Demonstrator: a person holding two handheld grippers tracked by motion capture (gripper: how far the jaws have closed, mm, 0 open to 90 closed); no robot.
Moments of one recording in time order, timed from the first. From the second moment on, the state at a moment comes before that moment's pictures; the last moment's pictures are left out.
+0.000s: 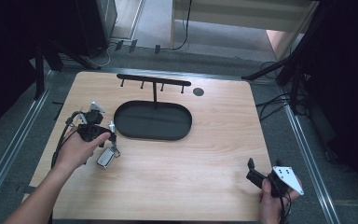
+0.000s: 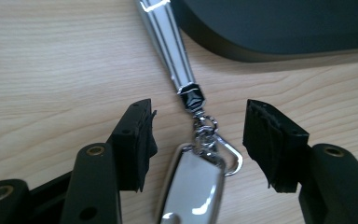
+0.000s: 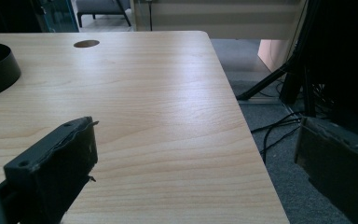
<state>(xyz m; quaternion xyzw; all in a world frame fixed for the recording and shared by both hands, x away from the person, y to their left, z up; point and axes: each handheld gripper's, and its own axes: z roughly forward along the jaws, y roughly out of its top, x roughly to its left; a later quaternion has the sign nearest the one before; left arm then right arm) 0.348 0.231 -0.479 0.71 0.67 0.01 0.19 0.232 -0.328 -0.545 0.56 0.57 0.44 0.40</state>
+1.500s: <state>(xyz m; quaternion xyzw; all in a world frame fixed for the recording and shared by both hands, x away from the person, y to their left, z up) 0.366 0.250 -0.496 0.71 0.69 0.05 0.14 0.233 -0.327 -0.545 0.56 0.58 0.43 0.40</state>
